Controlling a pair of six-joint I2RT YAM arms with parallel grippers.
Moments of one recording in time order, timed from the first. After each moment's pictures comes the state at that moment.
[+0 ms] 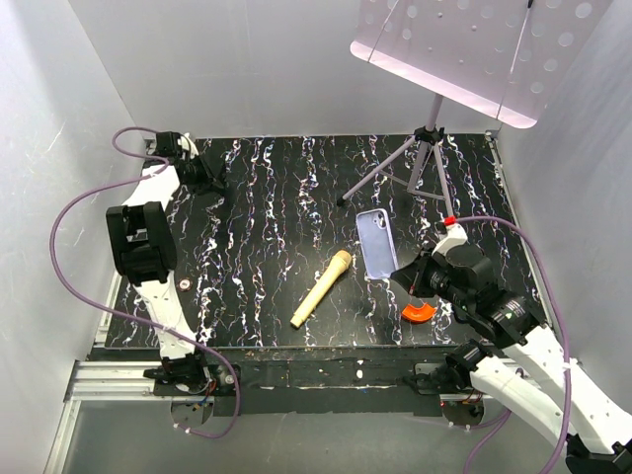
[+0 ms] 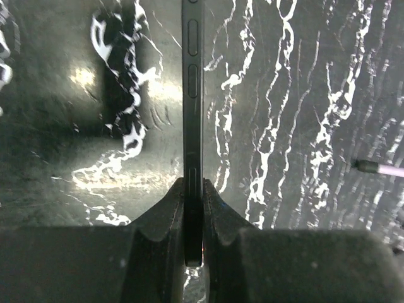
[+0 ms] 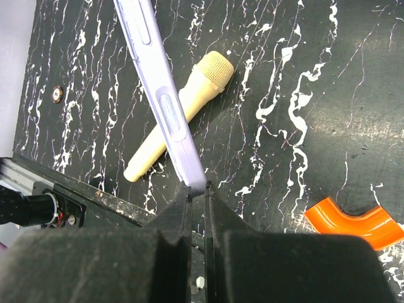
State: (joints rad) left arm 0.12 2.06 1.65 -0.48 0.38 -0.32; right arm 0.65 0.57 0.68 -0.62 0.00 0.65
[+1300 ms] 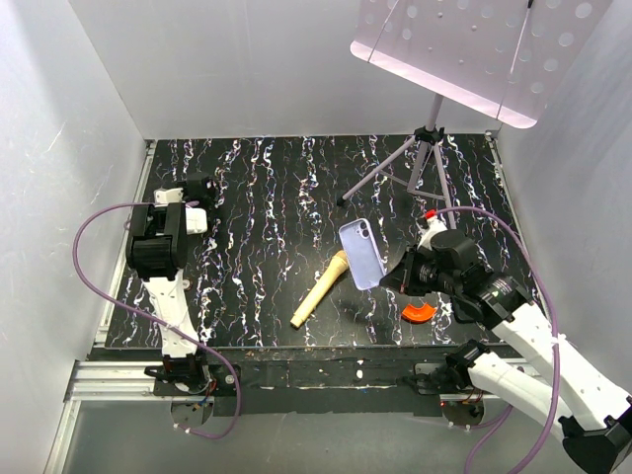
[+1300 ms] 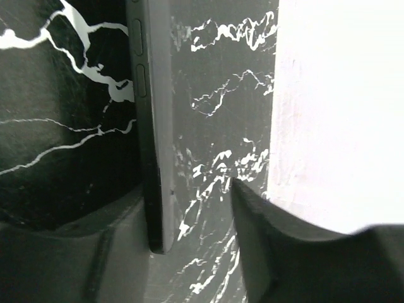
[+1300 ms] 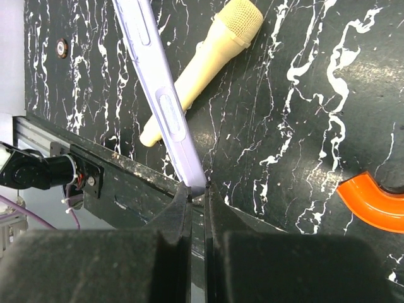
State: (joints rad) left arm 0.02 2.11 1.12 0.48 -0.46 -1.47; right arm 0.65 0.73 0.77 -0.70 -0.15 0.68
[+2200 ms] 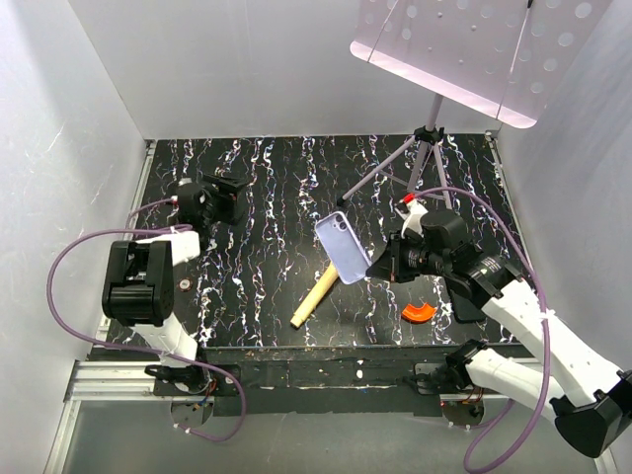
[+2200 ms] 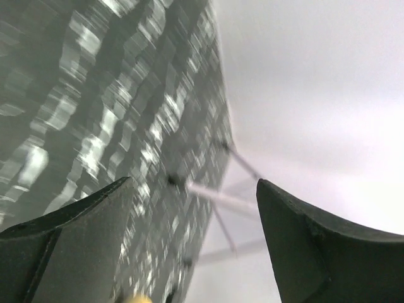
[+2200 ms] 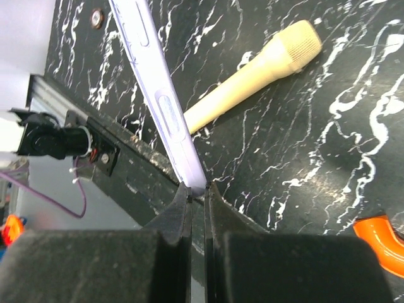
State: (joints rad) left arm -0.01 1.68 0.82 0.44 0.21 -1.38; right arm 0.65 0.89 0.90 -0.65 -0.29 0.55
